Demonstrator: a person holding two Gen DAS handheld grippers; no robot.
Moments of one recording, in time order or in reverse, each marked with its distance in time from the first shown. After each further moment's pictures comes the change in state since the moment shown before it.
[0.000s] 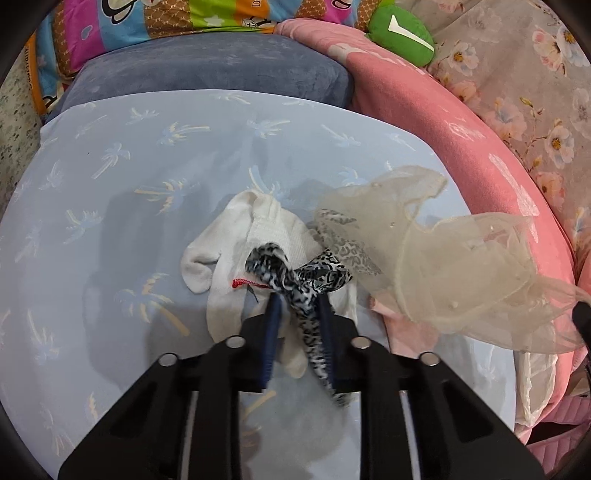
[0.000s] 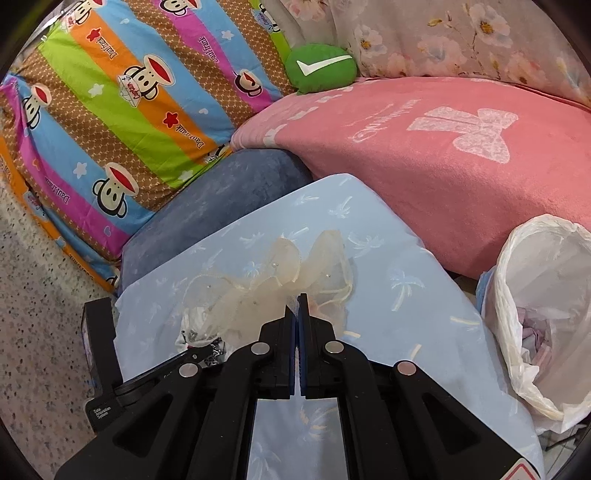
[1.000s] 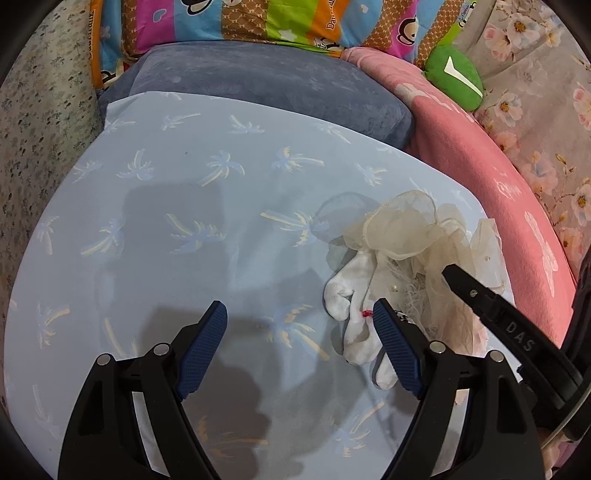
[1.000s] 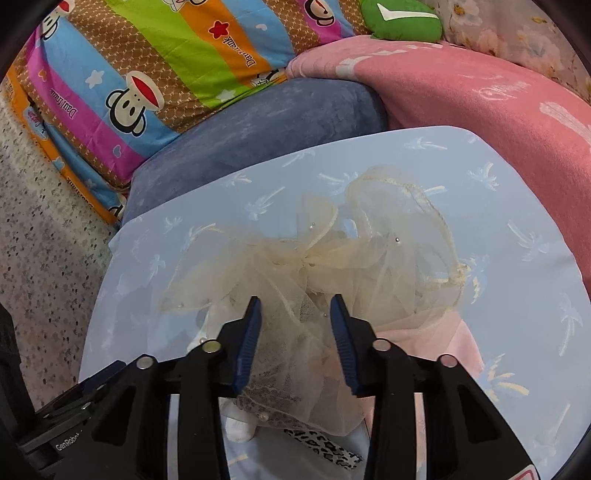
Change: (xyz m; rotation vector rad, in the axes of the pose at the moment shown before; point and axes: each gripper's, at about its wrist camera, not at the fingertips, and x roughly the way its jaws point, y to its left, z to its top) left arm -0.028 0.075 0.009 -0.158 -0.067 0.079; right arm 0.175 0.106 -0.024 -0.199 0.245 0.054
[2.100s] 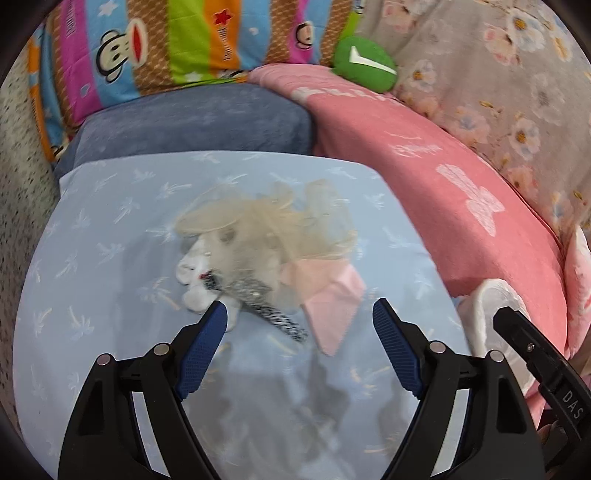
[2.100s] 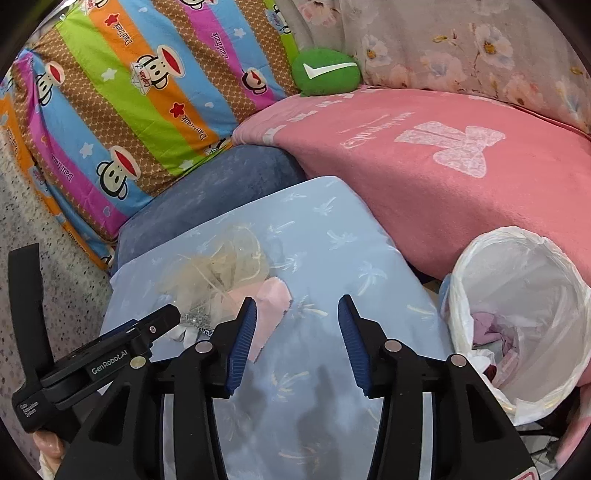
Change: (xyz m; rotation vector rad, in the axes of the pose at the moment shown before) left arm -0.059 -0.116 -0.046 0.229 -0.076 -0.070; right arm -0.203 -0.099 -0.062 0.104 -0.199 -0.098
